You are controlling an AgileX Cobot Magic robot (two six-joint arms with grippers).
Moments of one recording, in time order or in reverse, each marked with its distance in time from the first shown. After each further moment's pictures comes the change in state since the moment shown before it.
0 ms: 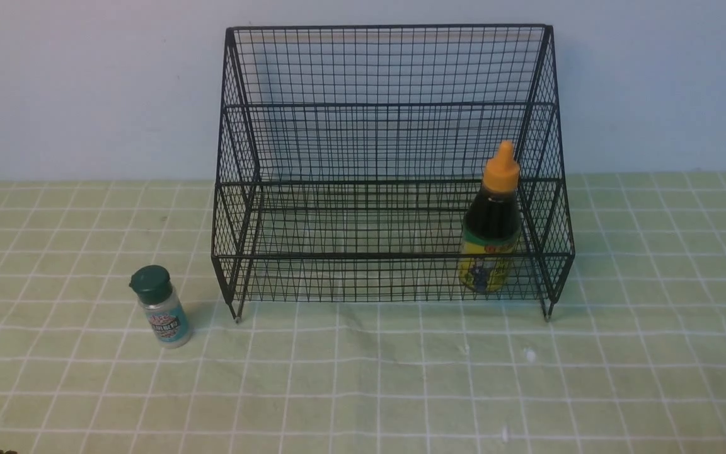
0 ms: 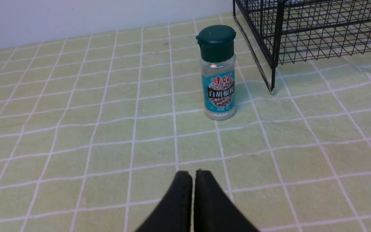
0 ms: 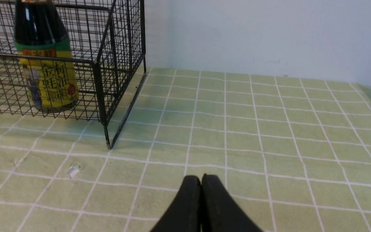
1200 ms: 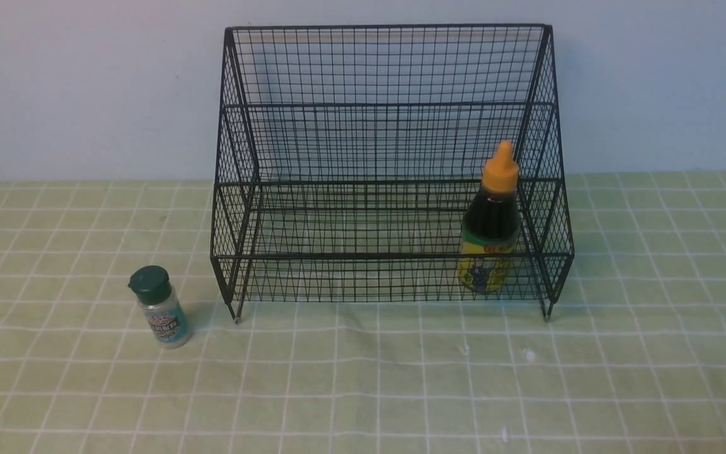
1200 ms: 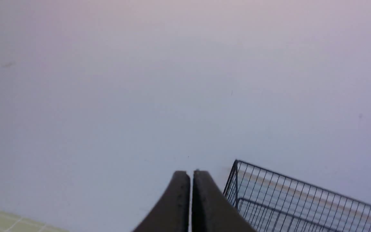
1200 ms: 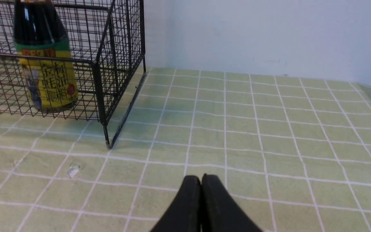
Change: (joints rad) right arm 0.000 0.000 0.000 0.000 0.000 0.002; left arm 0.000 0.000 -0.024 -0.323 -0.677 -0.134
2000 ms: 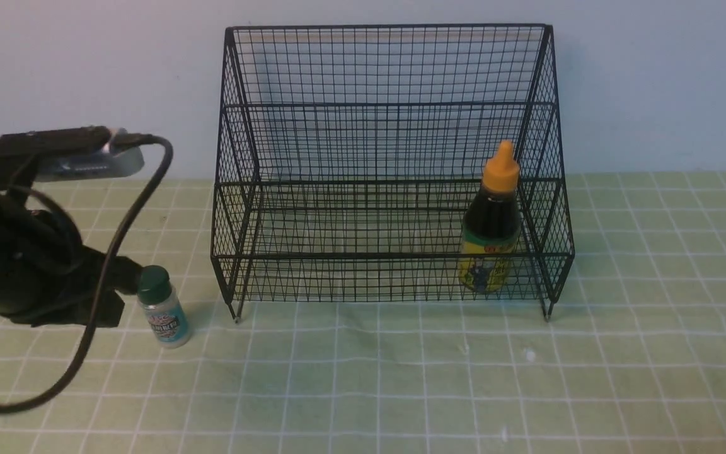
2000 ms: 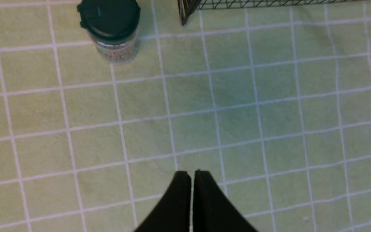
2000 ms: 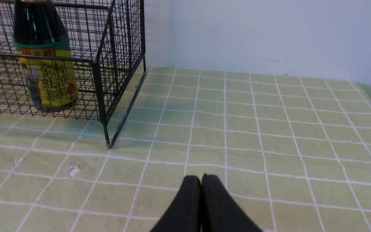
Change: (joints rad) right arm 0.000 0.000 0.000 0.000 0.001 0.000; left arm 0.000 1.356 -1.051 0.106 1.340 0.164
